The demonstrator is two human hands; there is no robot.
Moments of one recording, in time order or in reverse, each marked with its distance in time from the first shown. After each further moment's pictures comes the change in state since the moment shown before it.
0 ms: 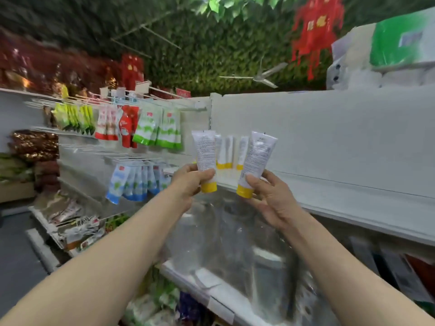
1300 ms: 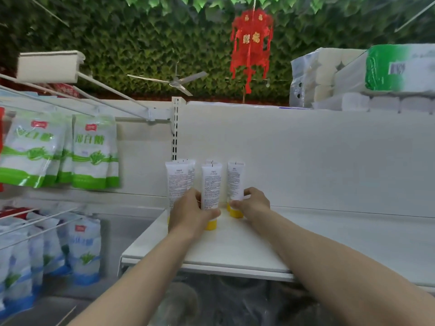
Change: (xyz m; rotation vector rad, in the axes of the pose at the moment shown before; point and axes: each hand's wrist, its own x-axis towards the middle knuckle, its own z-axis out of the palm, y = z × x) left_hand 0.302 -0.046 -0.009 0.594 -0.314 0.367; right_hand 0.306 0.077 0.014 -0.956 0.790 0.166
